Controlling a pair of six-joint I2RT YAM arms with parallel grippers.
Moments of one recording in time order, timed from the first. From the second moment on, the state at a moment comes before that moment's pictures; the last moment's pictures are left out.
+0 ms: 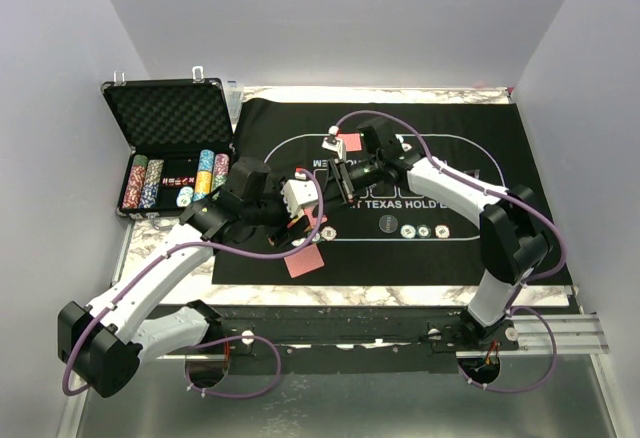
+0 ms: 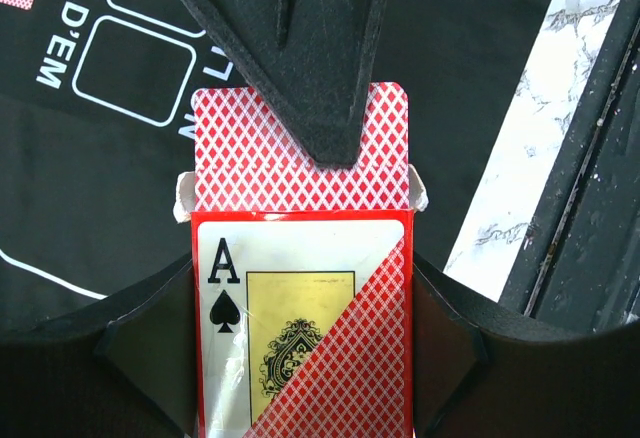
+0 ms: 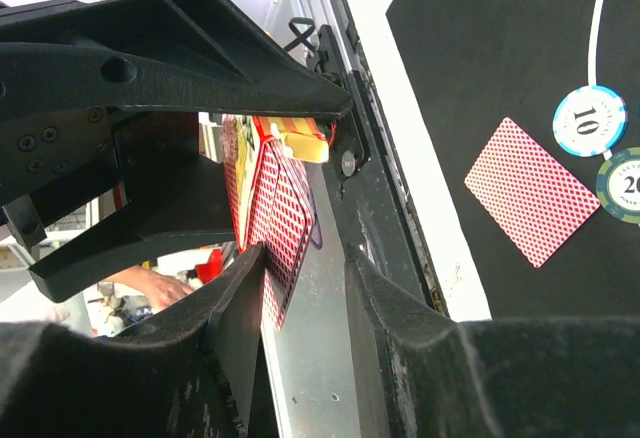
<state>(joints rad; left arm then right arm) -0.60 1.05 0.91 -0.58 0.44 0.46 0.60 1.76 1.30 -0.31 -1.09 0.49</state>
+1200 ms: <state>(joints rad) -0.60 1.05 0.92 -0.59 0.44 0.47 0.53 1.76 1.31 -0.39 -1.12 0.44</state>
